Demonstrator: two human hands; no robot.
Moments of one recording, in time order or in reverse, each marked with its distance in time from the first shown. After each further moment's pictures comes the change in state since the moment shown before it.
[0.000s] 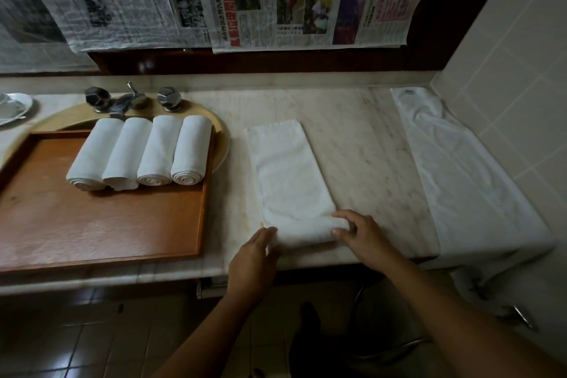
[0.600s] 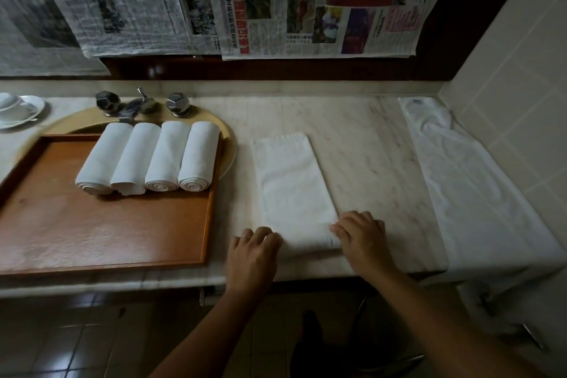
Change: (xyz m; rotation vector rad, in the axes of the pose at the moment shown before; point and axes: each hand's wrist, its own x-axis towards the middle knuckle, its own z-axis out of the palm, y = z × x) left_hand 0.019 -0.008 -0.007 0.346 0.212 0.288; right_hand 0.007 -0.019 0.014 -0.536 0.331 -0.346
